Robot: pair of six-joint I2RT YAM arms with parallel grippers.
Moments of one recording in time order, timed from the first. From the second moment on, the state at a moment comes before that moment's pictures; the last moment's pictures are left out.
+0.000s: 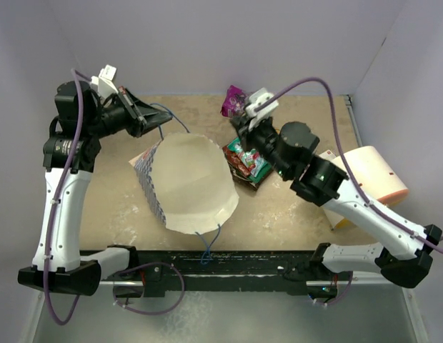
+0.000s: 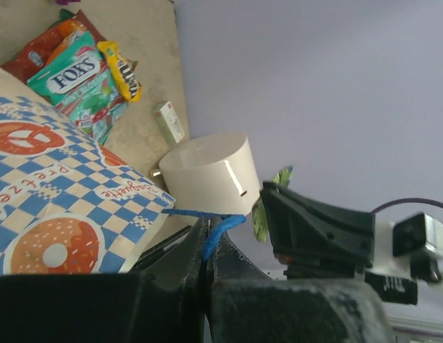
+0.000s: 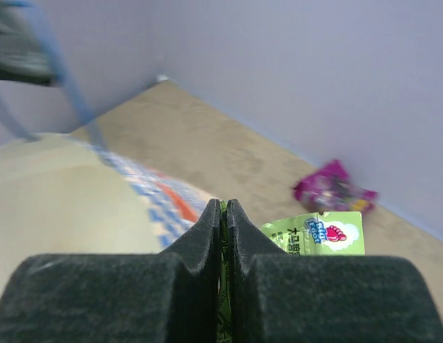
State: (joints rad) left arm -0.07 1.17 1.57 -0.71 0.72 -1.01; right arm 0.99 1.18 1.36 -0.16 0.30 -0.12
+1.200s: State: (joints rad) left arm -0.04 1.13 1.60 -1.20 0.10 -0.57; right arm 0.45 1.72 1.30 -0.01 0.06 -0.11
